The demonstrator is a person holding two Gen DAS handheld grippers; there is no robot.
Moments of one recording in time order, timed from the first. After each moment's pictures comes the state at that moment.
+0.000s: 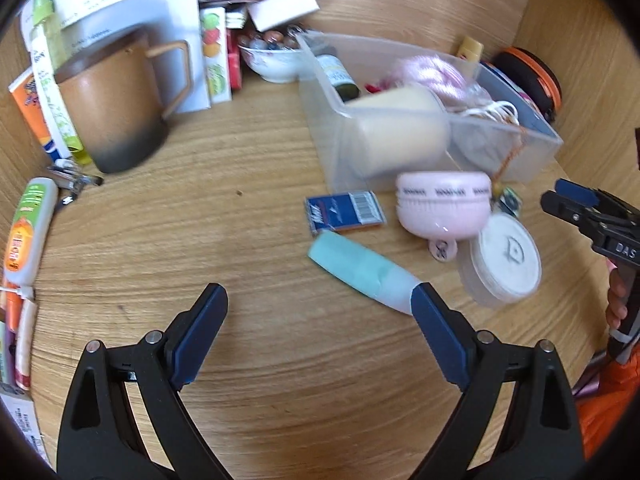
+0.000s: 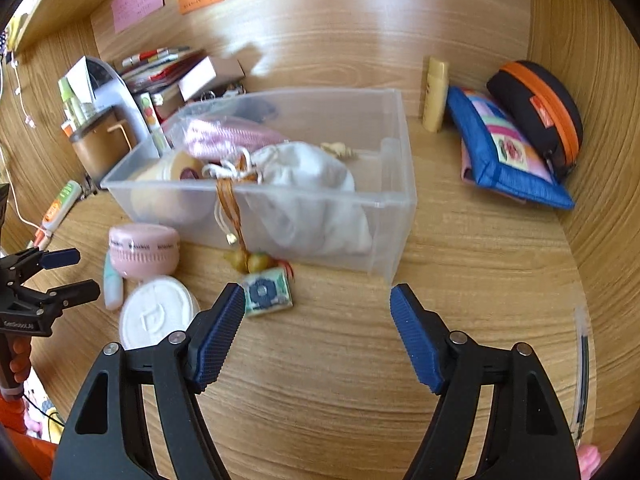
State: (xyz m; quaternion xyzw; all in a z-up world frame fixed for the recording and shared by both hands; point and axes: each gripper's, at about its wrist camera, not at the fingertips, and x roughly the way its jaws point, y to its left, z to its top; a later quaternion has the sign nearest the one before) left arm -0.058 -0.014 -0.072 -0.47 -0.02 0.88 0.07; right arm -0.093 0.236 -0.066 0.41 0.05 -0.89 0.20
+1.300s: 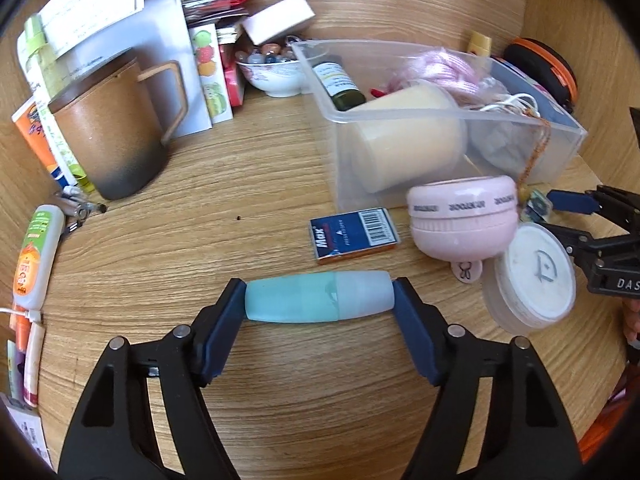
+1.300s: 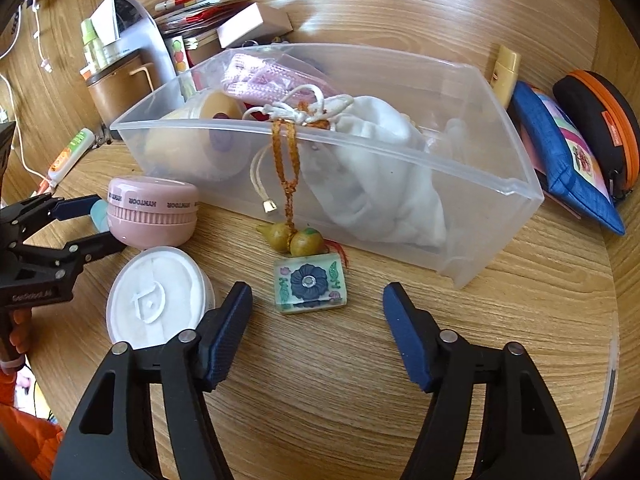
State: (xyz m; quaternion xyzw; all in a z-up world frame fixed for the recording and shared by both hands) left arm -0.074 0.001 -0.078 -0.44 0.02 0.90 0.03; right arm -0.103 0.199 -0.093 0.44 0.10 -0.86 0.25
